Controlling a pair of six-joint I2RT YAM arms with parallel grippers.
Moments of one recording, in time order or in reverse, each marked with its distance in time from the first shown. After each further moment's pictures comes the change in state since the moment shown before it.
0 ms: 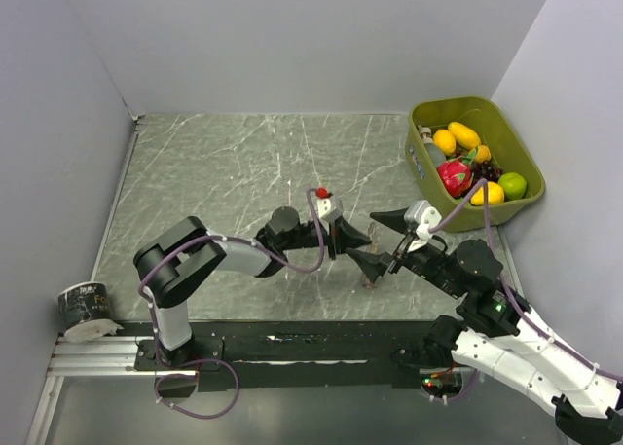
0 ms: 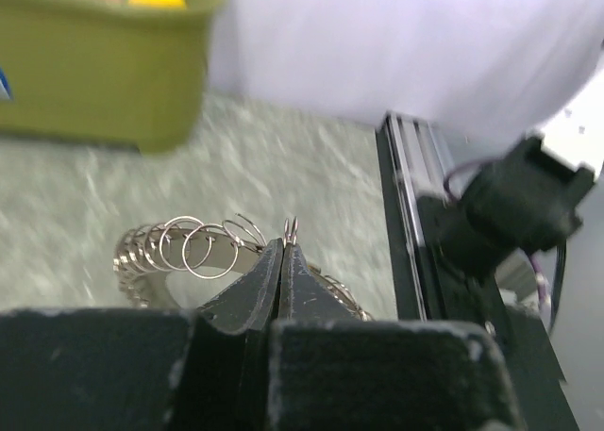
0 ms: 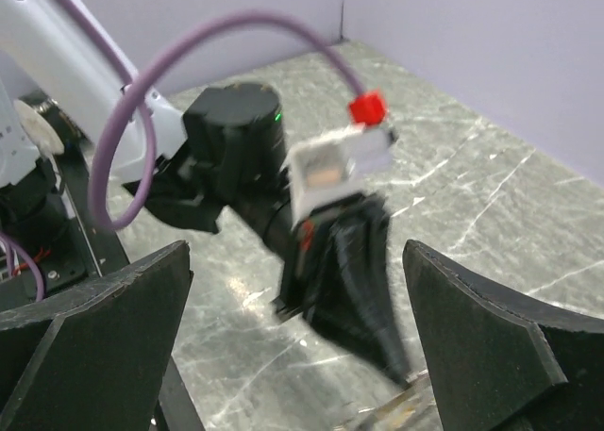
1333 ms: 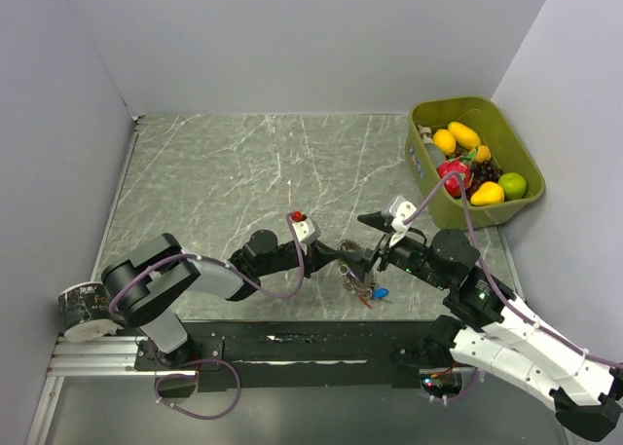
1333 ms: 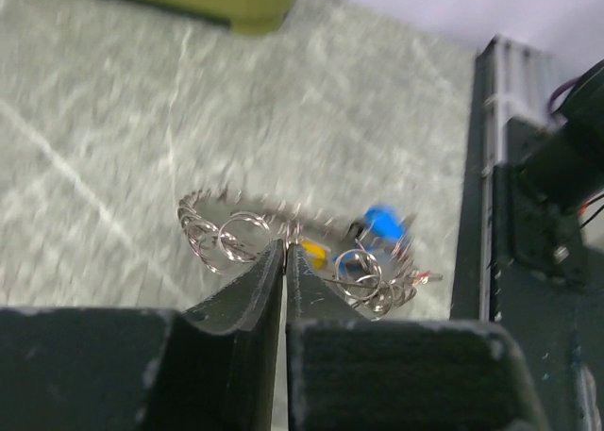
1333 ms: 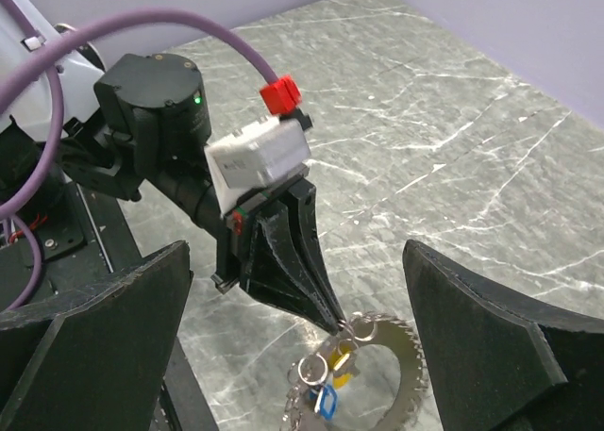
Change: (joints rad) left arm -0.011 -0.185 -0.332 -0.035 -0.224 0.126; right arm 0.000 0.114 0.000 -0.004 -0.029 0.001
